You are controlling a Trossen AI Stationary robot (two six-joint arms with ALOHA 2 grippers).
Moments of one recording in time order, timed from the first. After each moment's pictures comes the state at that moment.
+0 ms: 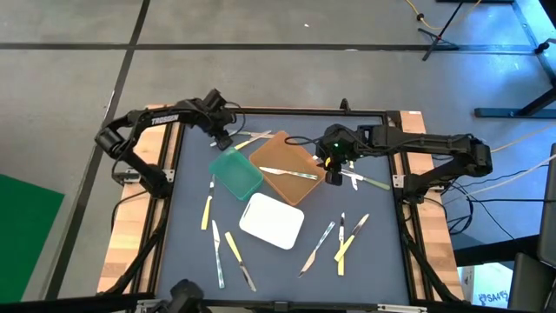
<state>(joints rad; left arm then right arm) 0.90 1.55 0.87 -0.54 0.17 0.22 -0.16 1.37 1.19 -0.80 0.02 -0.11</state>
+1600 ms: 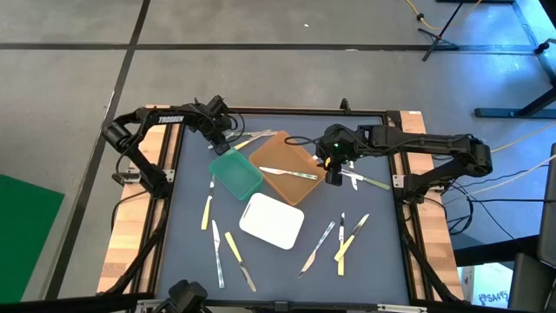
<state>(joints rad) 0.90 1.64 0.82 -0.51 0.05 0.27 -0.16 1.37 1.19 -0.80 0.02 -0.11</state>
